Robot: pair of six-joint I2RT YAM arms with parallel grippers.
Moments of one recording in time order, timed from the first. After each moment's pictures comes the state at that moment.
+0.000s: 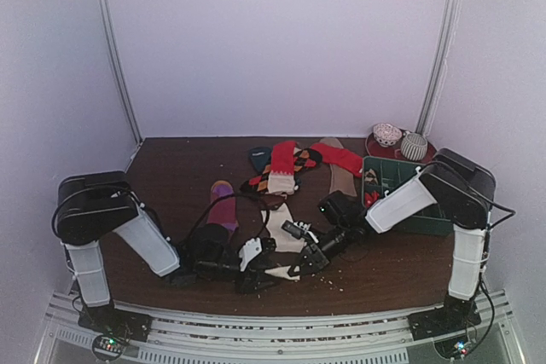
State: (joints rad) left arm -1.04 1.90 0.52 0.94 0.39 0.05; right arm 0.77 1.98 0.86 0.09 -0.95 0.17
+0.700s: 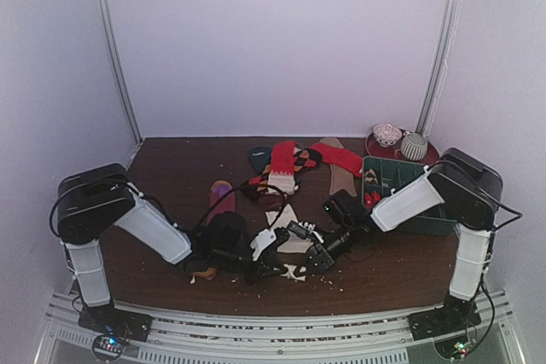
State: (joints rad) left arm -1.02 1.91 0.68 0.66 0.40 -0.03; right arm 0.76 1.94 0.86 0.03 -0.95 0.13
